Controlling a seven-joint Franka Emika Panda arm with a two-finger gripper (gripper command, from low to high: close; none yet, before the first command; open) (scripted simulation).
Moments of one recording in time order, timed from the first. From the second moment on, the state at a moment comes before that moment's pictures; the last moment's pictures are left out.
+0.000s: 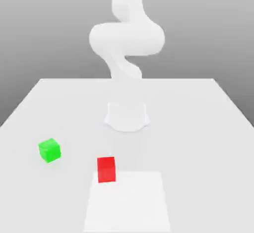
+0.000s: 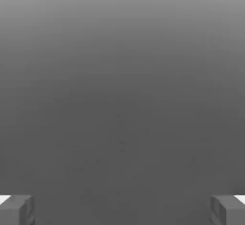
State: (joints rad) arm -0.01 -0.74 0.00 -2.37 -0.02 2.35 0.78
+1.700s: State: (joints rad) arm -0.37 -0.22 -0.13 -2.95 -0.11 2.75 0.73
